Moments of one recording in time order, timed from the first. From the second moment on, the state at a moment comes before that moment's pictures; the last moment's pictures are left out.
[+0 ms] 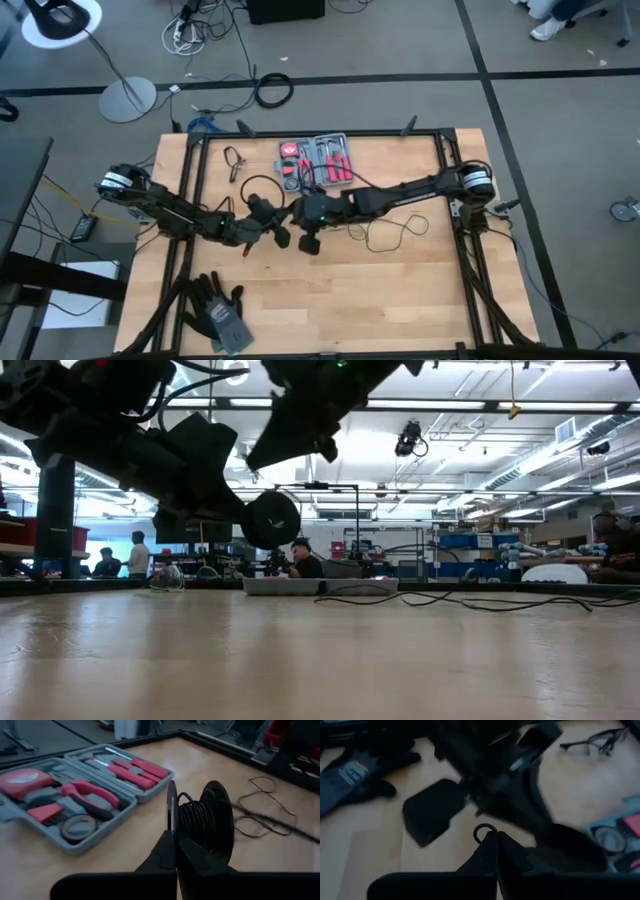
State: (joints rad) left arm -0.25 1.45 0.41 0.59 -0.80 -0.58; right arm 0.10 1.92 1.51 -0.27 0.18 0.18
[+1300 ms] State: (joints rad) left arm -0.38 1.45 0.27 0.84 -0.86 -0.66; right arm 0.15 1.82 0.97 0.09 0.40 0.39
